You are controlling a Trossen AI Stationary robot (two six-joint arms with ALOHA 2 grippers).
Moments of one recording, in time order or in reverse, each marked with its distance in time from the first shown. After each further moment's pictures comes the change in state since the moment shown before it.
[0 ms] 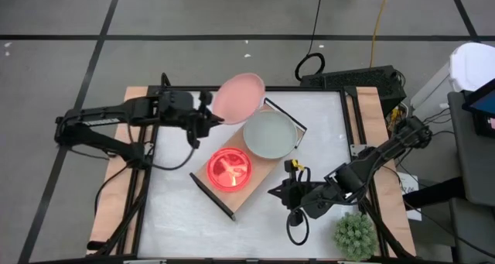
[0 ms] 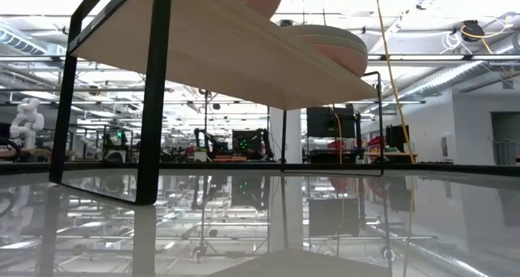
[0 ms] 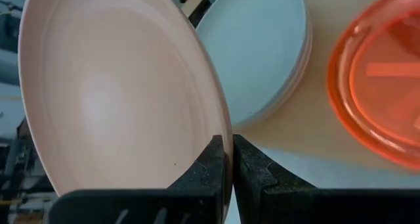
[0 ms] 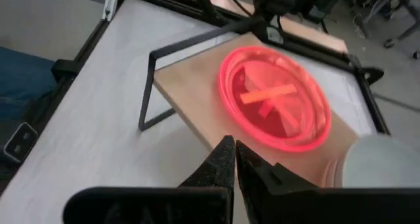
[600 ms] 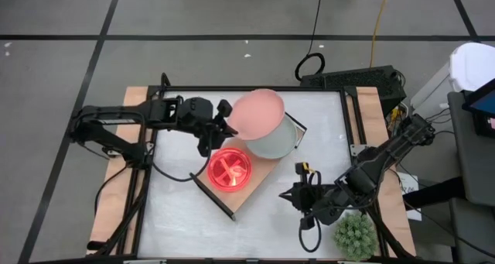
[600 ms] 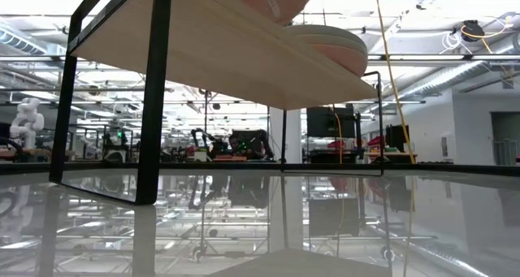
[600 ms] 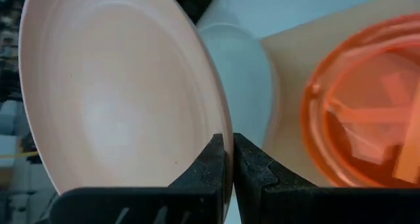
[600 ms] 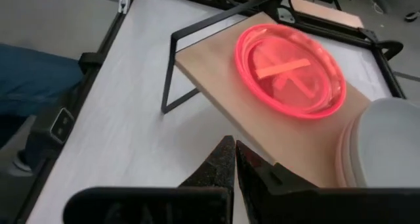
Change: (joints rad) left arm -0.089 0.182 0.169 -0.055 0.059 0.064; right arm 0.077 -0.045 0.000 -0.126 0.008 0.163
